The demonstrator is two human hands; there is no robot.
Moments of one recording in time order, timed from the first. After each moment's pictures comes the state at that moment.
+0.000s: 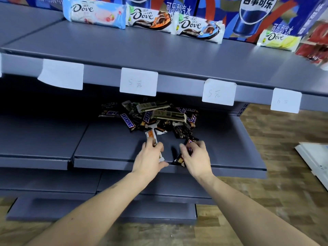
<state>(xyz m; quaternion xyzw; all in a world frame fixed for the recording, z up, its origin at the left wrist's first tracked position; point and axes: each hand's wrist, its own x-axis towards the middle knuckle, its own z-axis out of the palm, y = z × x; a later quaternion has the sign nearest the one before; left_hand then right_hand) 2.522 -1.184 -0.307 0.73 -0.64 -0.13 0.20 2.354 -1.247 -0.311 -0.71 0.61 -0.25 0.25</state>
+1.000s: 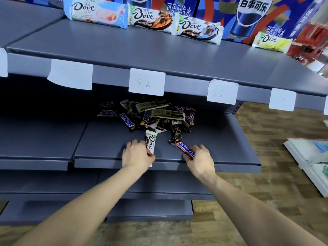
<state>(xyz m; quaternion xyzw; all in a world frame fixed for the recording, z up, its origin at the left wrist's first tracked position) 2.558 -1.185 -0.309 0.82 -0.55 -0.11 0.14 2.343 -1.240 -0.314 -0.74 0.64 -0.15 0.15</state>
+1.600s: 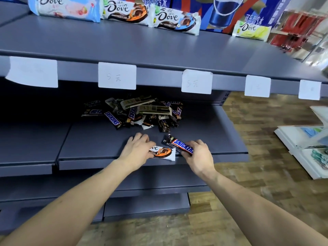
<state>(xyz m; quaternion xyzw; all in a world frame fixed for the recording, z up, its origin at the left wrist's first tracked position) 2.542 -1.205 -0.310 0.64 -0.77 -0.05 0.06 2.307 -1.235 -0.309 -0.74 0.63 -0.17 0.14</state>
